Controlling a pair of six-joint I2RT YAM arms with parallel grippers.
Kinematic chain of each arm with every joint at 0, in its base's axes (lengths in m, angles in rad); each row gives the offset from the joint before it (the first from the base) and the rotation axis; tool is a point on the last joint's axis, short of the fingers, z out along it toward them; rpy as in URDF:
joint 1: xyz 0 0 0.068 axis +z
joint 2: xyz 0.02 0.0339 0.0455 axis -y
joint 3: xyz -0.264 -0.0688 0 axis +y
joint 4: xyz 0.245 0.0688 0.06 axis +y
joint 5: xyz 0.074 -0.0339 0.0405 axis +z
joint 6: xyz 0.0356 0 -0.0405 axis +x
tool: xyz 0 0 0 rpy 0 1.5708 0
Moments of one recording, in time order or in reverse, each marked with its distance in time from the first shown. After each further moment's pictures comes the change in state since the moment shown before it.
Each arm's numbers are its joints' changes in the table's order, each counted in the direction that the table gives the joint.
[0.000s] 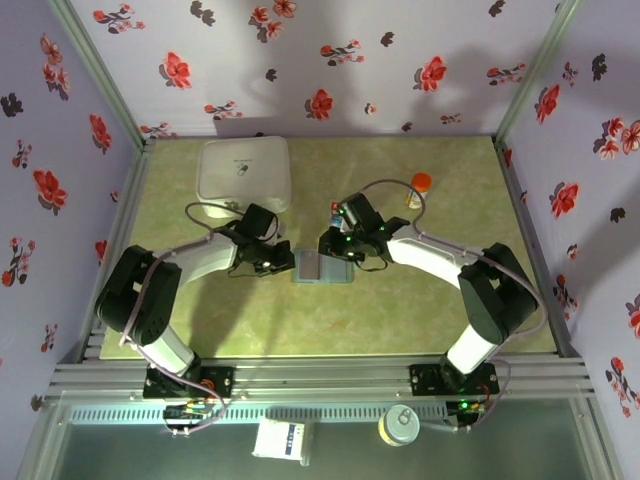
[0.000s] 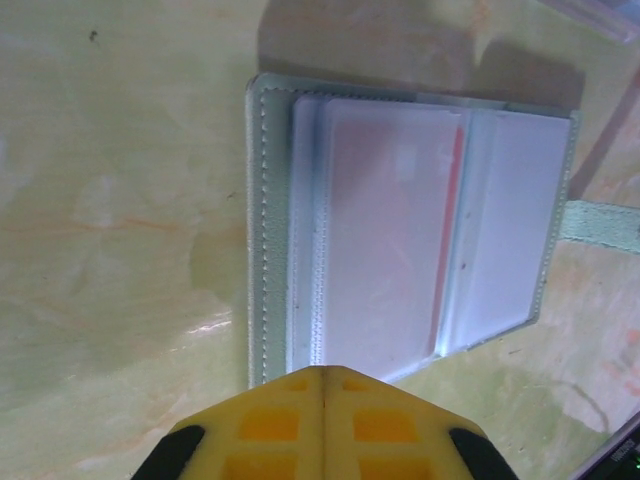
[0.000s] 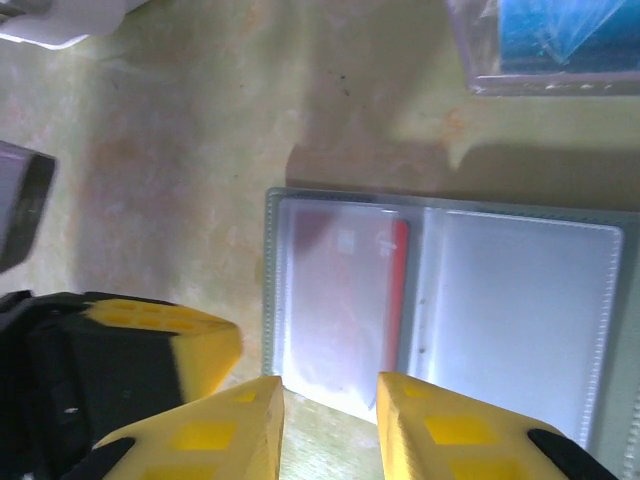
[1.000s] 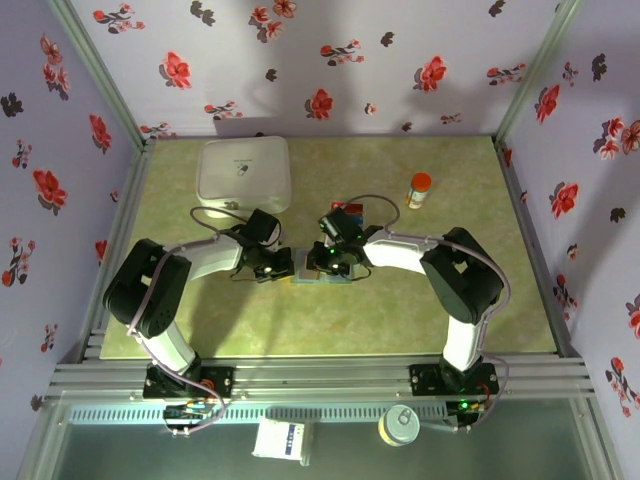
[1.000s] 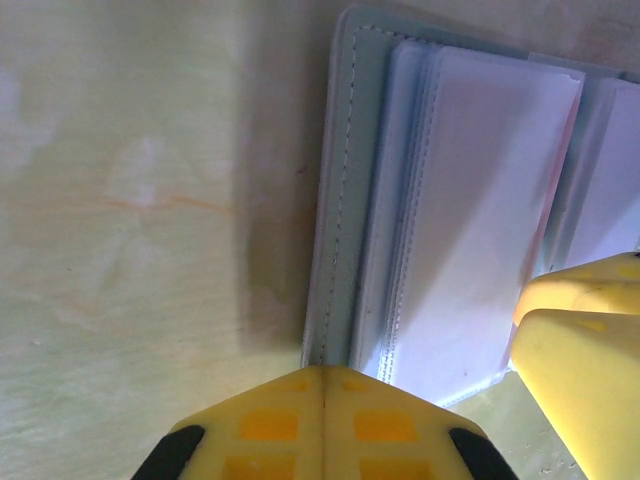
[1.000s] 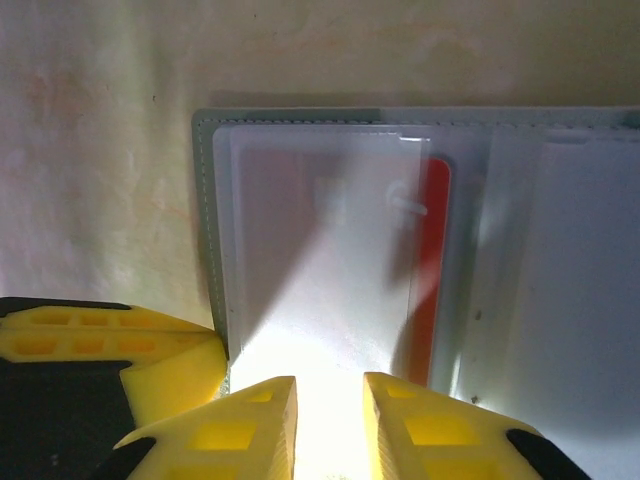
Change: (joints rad) left arm -0.009 -0.051 0.015 -0.002 0.020 -0.003; right arm 0.060 -0.205 -0.023 -0.071 0.051 0.053
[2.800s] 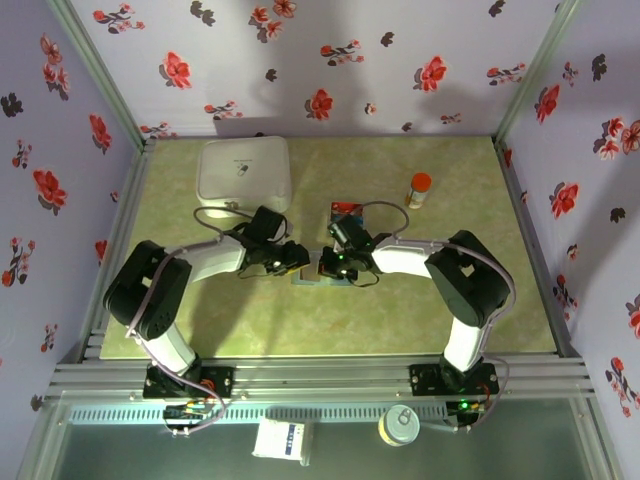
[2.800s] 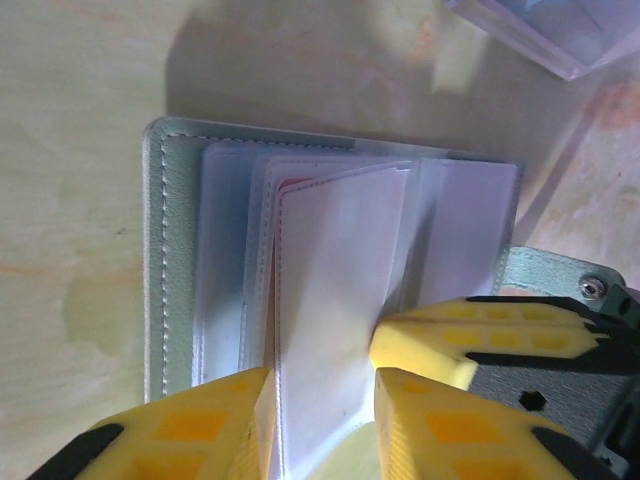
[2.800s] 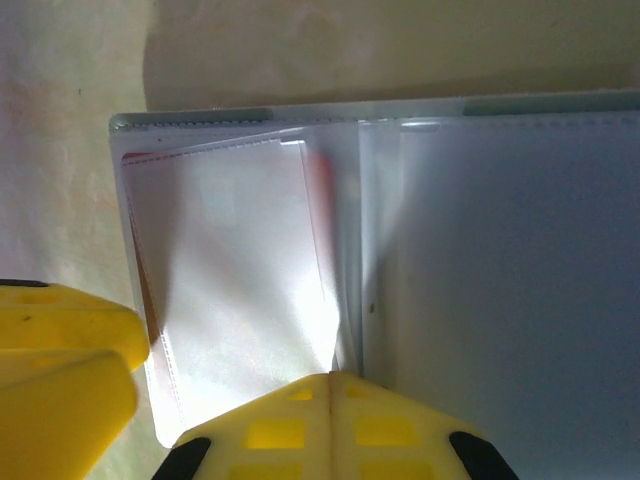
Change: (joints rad) left arm -0.042 0.002 -0.011 -0.143 -0.031 -0.145; right arm -0.035 0.043 0.123 -0.085 -0.004 0.000
